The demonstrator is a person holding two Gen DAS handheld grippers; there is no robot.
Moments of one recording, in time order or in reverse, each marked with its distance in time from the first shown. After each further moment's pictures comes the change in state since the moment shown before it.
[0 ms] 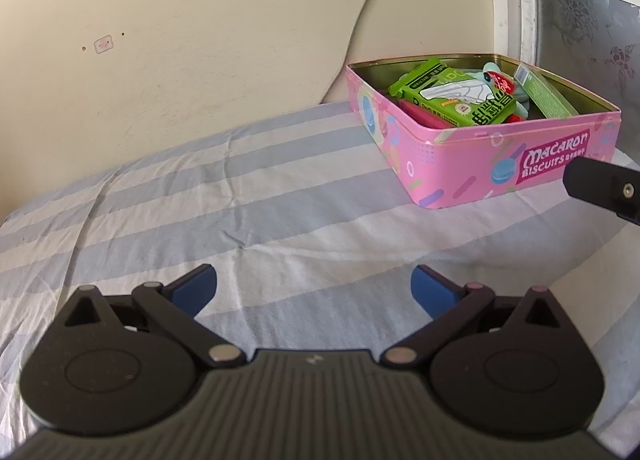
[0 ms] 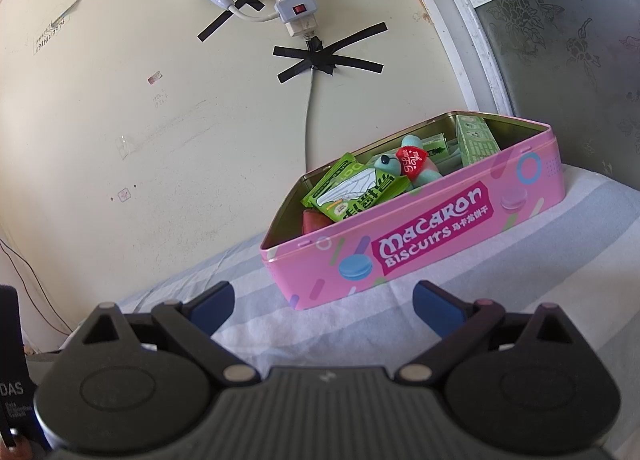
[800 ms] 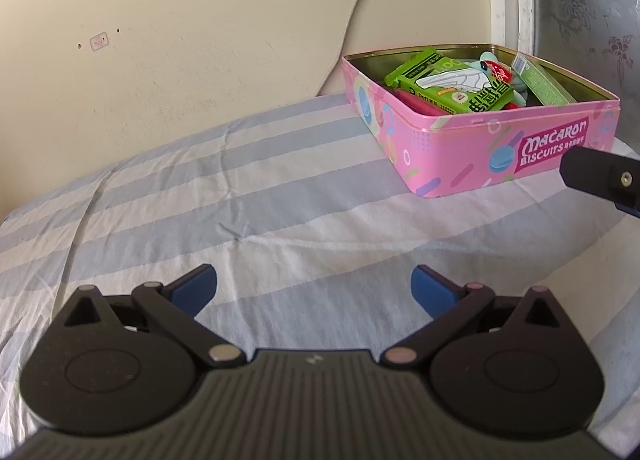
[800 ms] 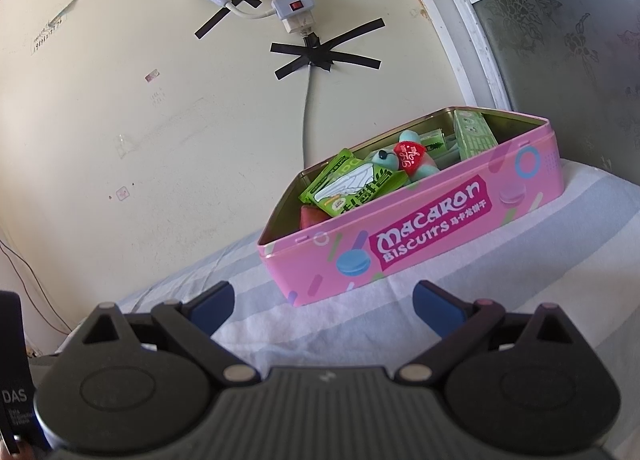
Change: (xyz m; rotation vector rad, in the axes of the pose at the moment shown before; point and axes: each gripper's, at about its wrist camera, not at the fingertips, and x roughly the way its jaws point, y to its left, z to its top) left arm 0.003 -0.005 -0.004 0.007 0.016 0.007; right arm -0.001 0.002 -0.002 0.011 0.002 -0.010
